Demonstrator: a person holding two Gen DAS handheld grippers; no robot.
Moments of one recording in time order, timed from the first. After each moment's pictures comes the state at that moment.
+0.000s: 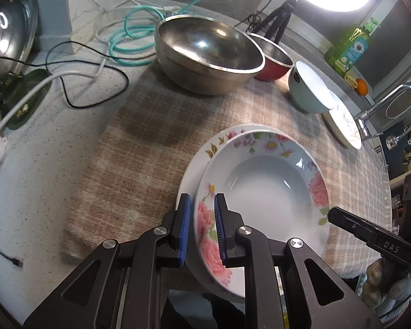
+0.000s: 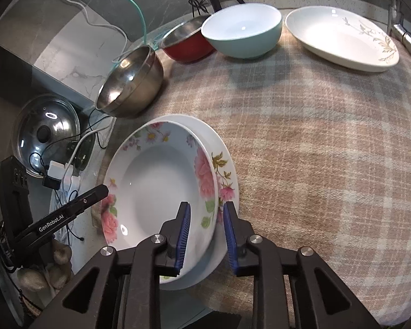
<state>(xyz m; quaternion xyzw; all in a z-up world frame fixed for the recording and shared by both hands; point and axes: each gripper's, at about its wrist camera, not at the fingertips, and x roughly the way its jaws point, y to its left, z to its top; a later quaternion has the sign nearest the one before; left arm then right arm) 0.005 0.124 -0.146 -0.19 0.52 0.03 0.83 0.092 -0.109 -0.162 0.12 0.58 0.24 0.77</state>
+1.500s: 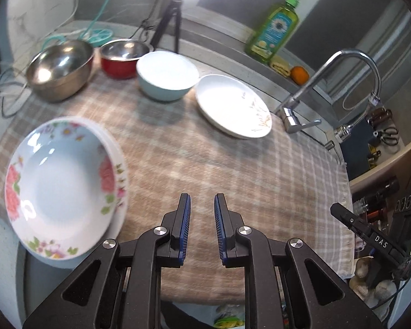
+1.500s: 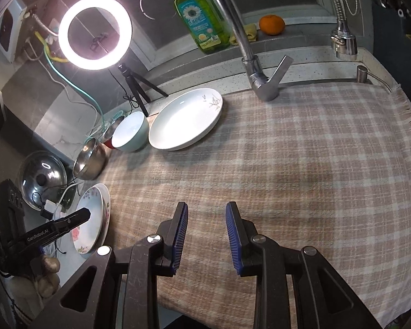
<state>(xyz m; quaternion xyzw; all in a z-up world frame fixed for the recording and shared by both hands) 0.037 -0.110 -0.088 -0.20 0.48 -0.02 0.85 0.100 -0.403 -0.104 0.16 0.48 0.19 0.84</state>
